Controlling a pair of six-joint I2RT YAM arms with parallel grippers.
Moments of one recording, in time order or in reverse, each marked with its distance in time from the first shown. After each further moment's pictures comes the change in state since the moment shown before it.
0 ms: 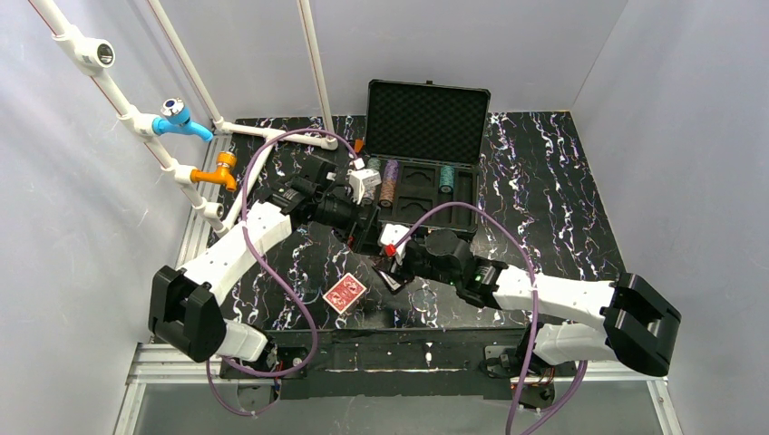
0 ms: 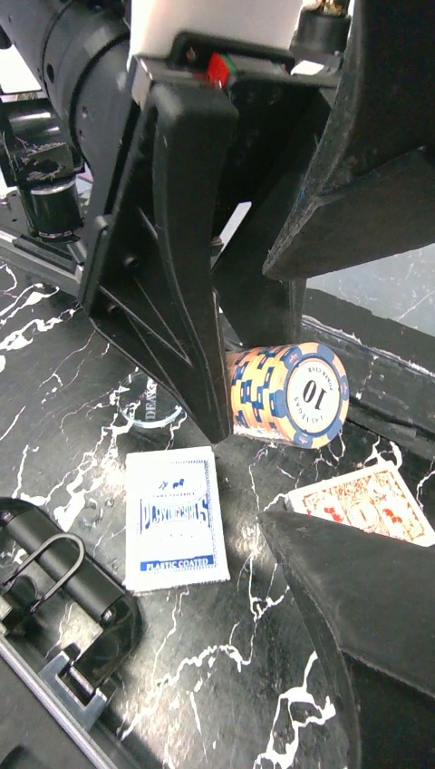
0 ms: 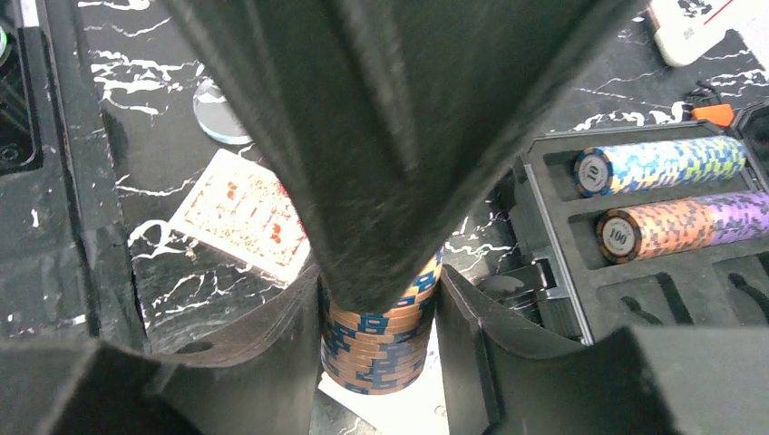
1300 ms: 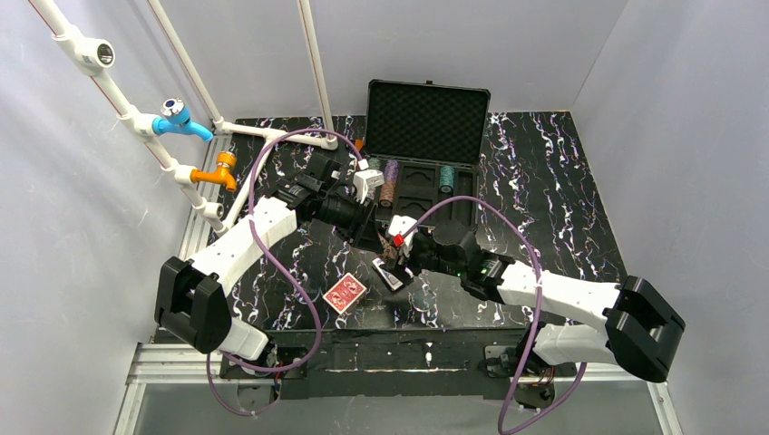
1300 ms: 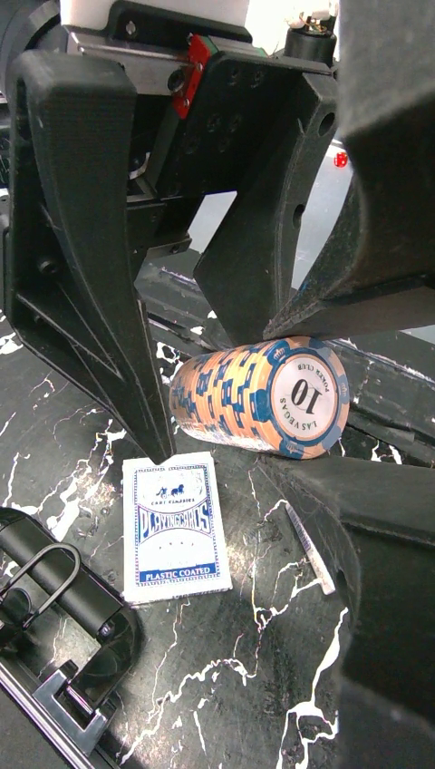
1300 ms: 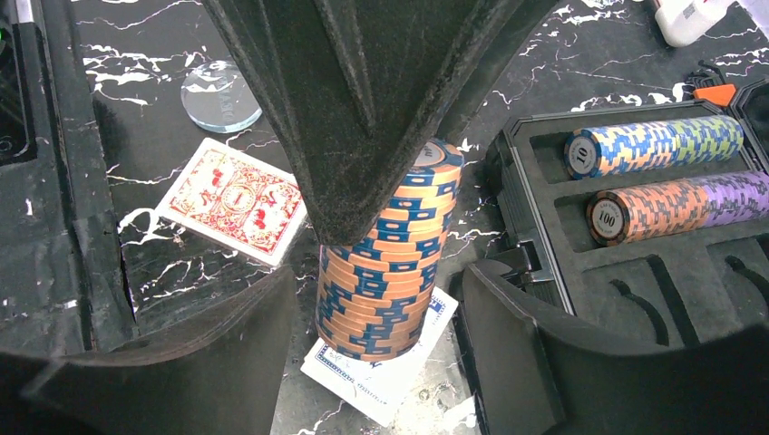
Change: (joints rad) left arm 0.000 0.040 0.025 -0.016 0.016 0.008; right arm -0.084 -0.021 0.001 -0.054 -0.102 0.003
